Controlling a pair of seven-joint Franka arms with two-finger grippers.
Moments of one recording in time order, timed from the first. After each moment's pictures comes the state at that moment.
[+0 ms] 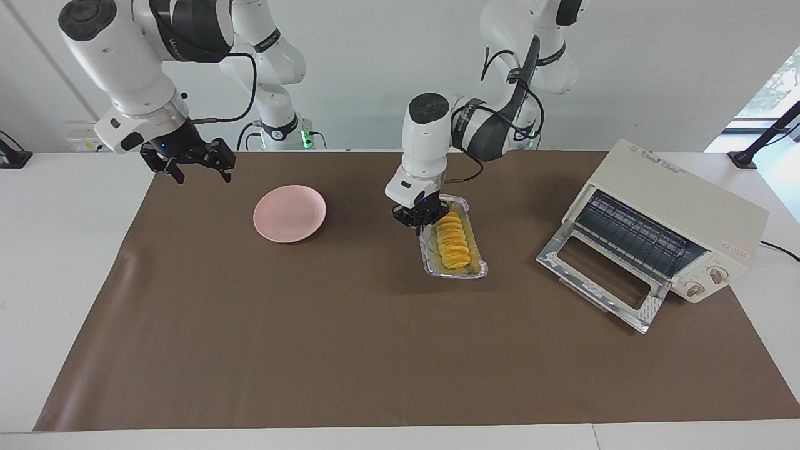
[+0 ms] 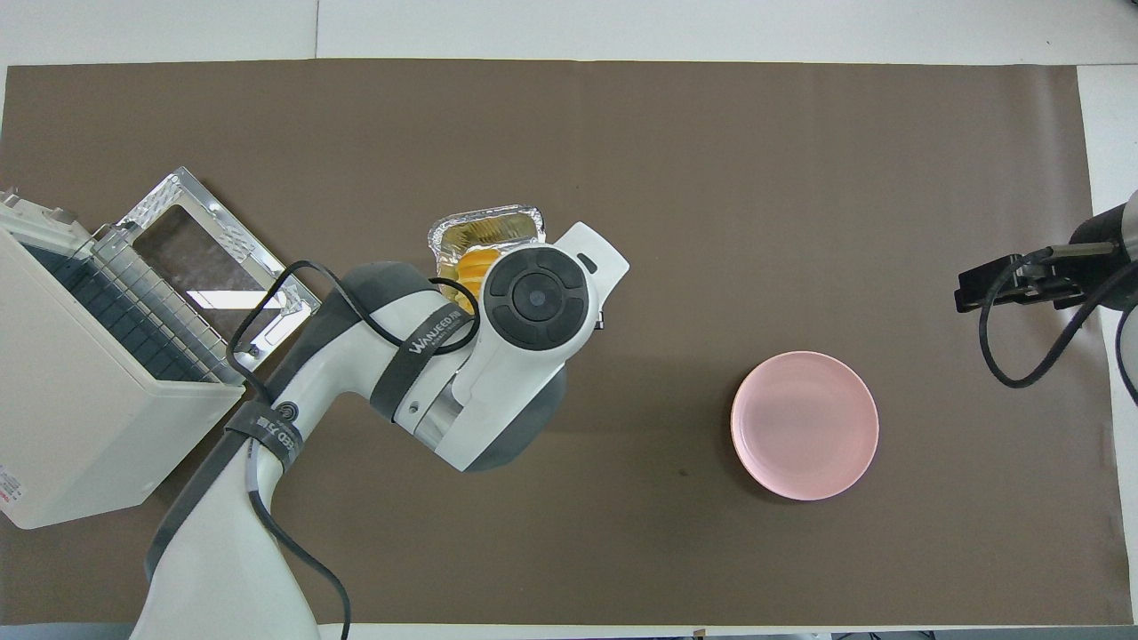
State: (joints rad) left arm -0.78 0.31 0.04 -1.74 0.09 2.09 -0.71; right arm -0.13 -0.04 0.11 -1.72 0.02 1.59 -0.03
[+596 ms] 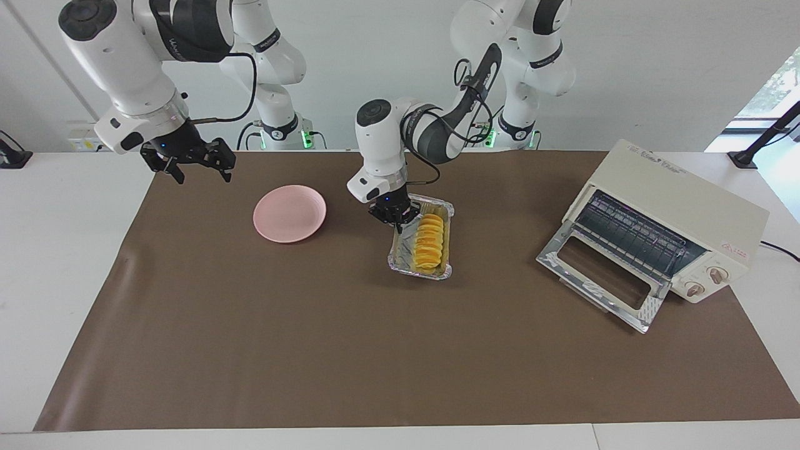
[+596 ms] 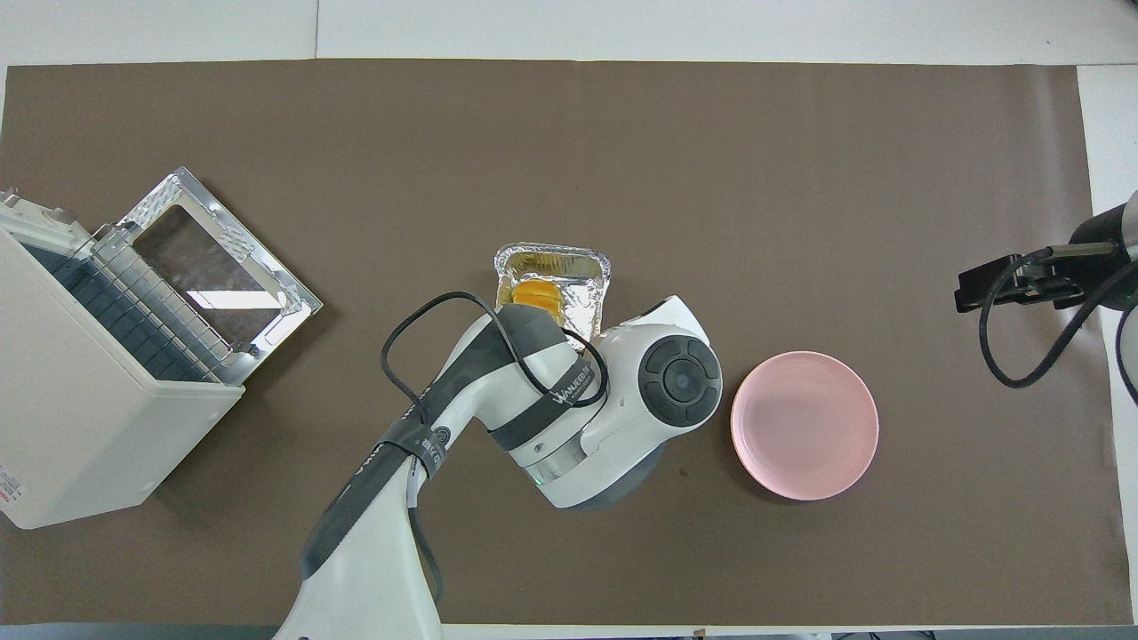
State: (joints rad) left arm -0.92 0.45 0.04 -1.67 0.19 2.06 -0.79; right arm -0.13 -0.04 0.11 -1.72 0.02 1.59 -0.03
